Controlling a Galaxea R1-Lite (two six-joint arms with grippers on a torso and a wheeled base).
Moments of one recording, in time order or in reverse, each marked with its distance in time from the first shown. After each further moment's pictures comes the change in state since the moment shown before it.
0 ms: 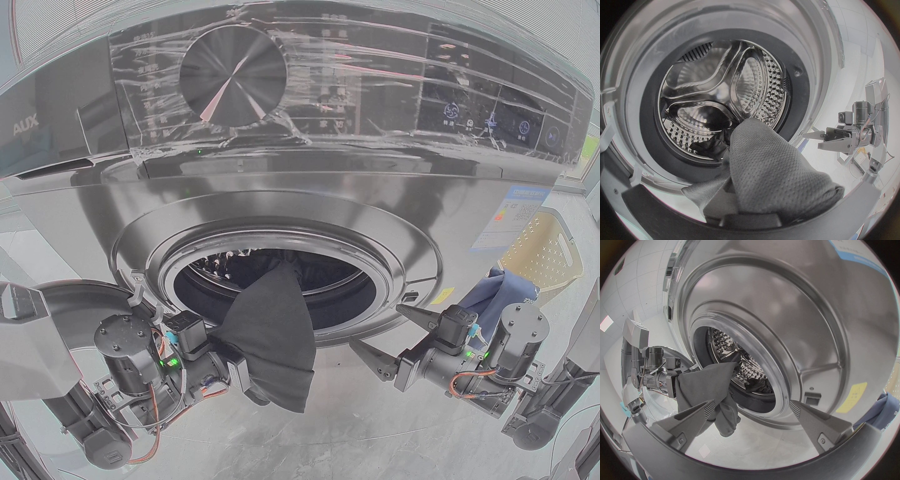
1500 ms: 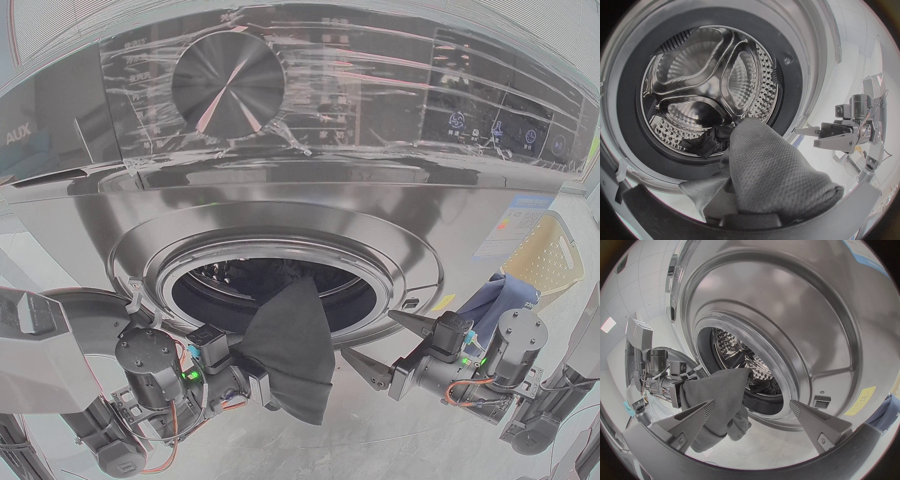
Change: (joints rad) left arm -0.083 0.043 -0.016 -0.001 0.034 -0.017; right arm 0.040 -0.001 0.002 -0.001 -0.001 0.006
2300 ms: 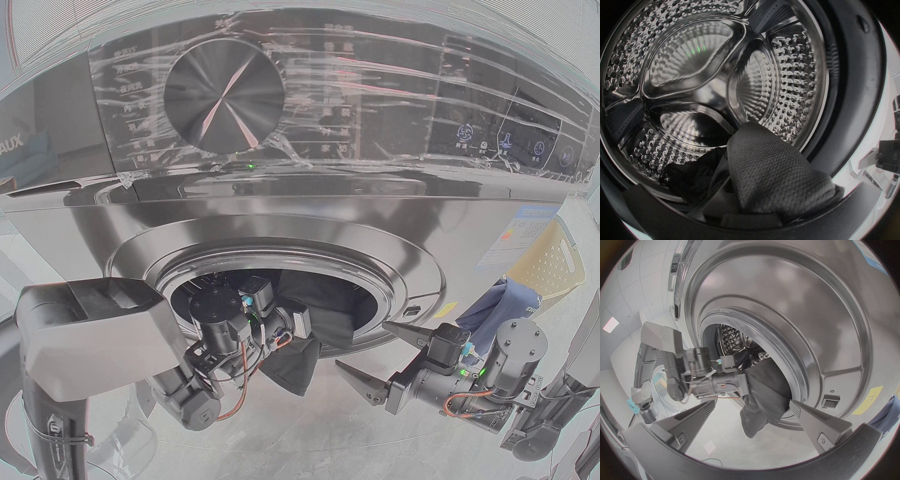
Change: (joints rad) left arm 0.063 0.308 -0.490 0.002 0.054 0.007; right arm 0.041 -0.005 0.027 0.000 0.001 -0.001
